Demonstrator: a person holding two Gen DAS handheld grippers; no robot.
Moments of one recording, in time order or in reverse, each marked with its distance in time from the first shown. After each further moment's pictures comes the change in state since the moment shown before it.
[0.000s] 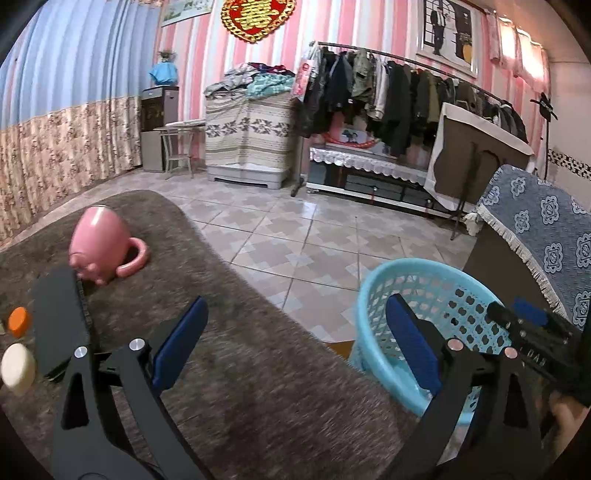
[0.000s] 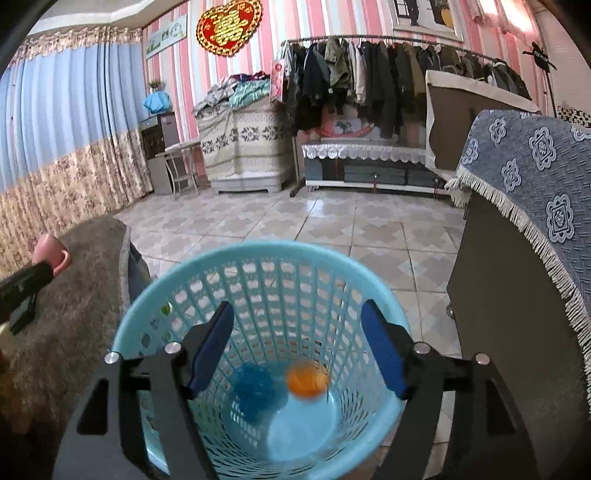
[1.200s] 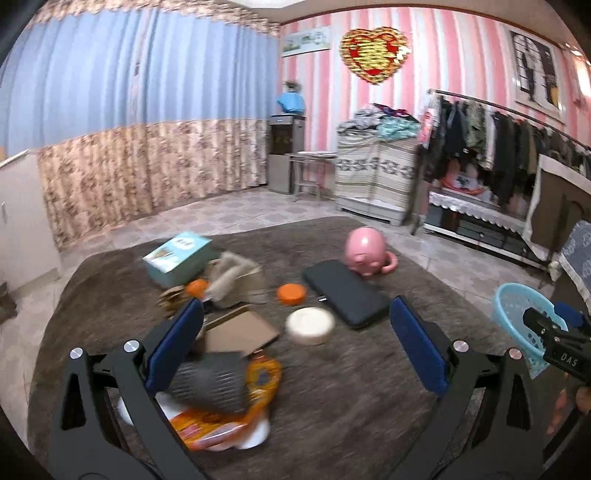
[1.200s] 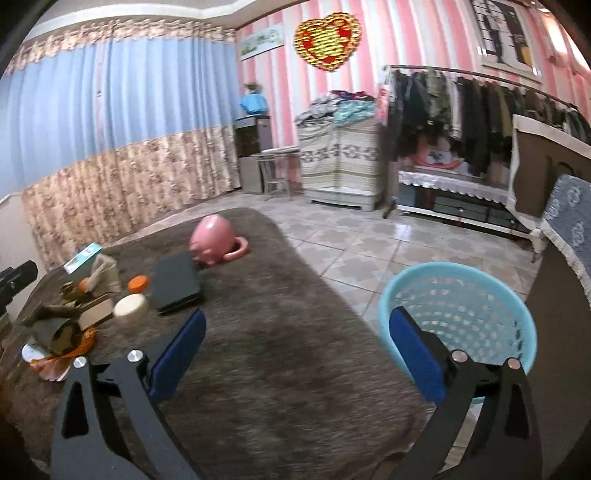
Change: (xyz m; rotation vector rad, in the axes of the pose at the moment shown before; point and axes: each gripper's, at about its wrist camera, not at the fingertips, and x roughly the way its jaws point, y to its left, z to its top) left arm -0.242 0.194 -0.043 -0.157 -0.127 0.426; right arm -0.123 0.195 -0.028 -0.173 -0.043 0.293
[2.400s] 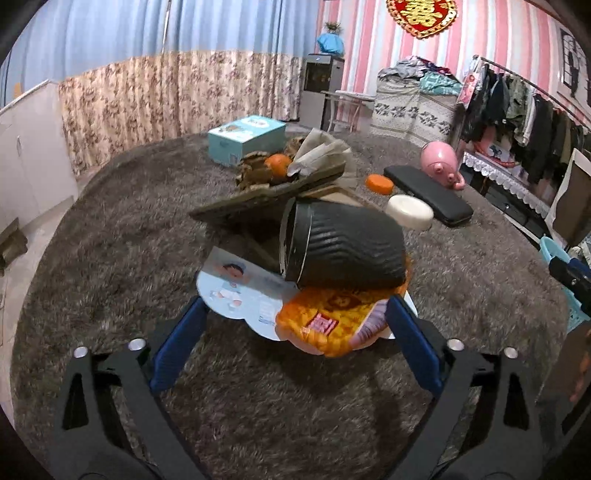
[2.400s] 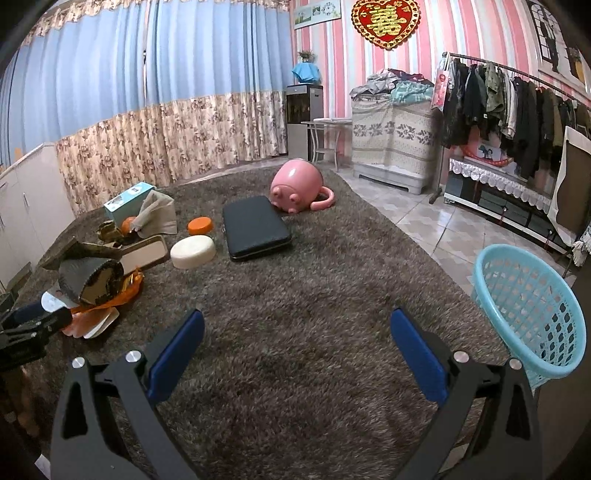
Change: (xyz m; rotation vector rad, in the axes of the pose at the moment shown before) left arm 0.028 0.095 -0.092 -0.096 0.237 0.049; right arm 0.024 0.087 -0.040 -0.125 0.118 0.121
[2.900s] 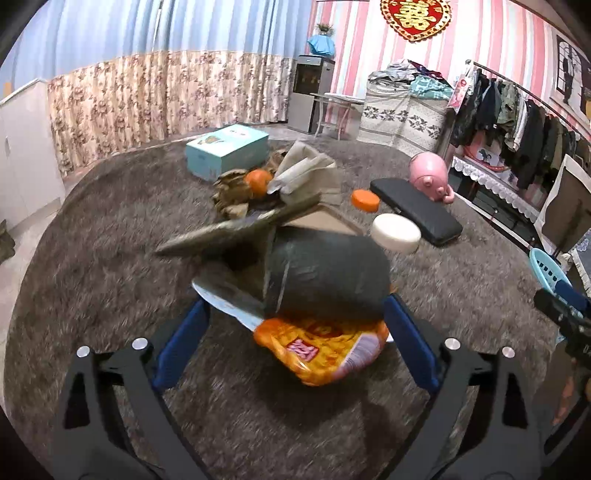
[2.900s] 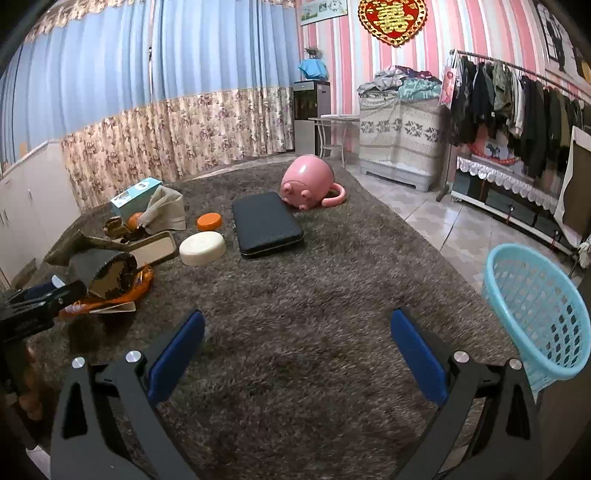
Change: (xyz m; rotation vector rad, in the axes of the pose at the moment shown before) left arm 0.015 -0.010 0.028 -0.008 0.004 -0.053; right arm 0.003 0.008 -0.001 -0.005 0.017 0.028
